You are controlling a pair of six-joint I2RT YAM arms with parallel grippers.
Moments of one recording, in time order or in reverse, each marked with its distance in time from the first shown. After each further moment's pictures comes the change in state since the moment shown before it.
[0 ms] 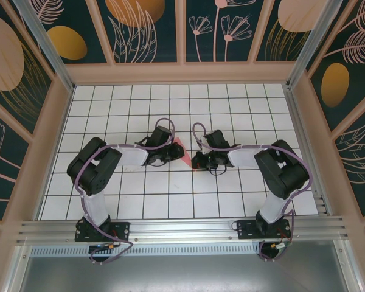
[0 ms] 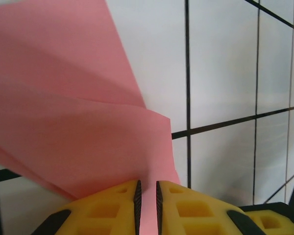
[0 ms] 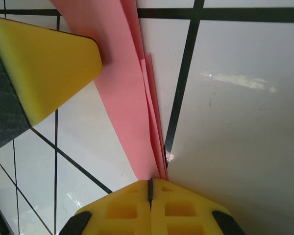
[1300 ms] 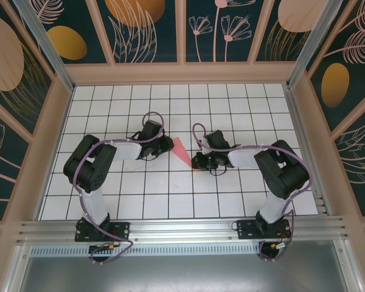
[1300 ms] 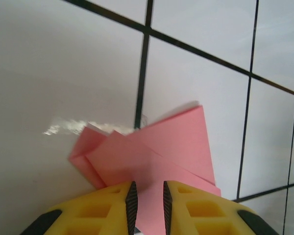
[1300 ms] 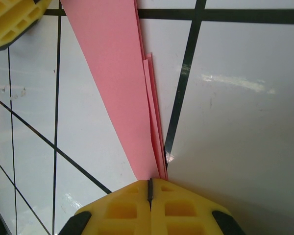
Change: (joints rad) left arm 0.121 0.003 0.024 -0.041 -0.103 -0.011; right arm 0.002 0.000 -0.010 0.015 0.004 -0.007
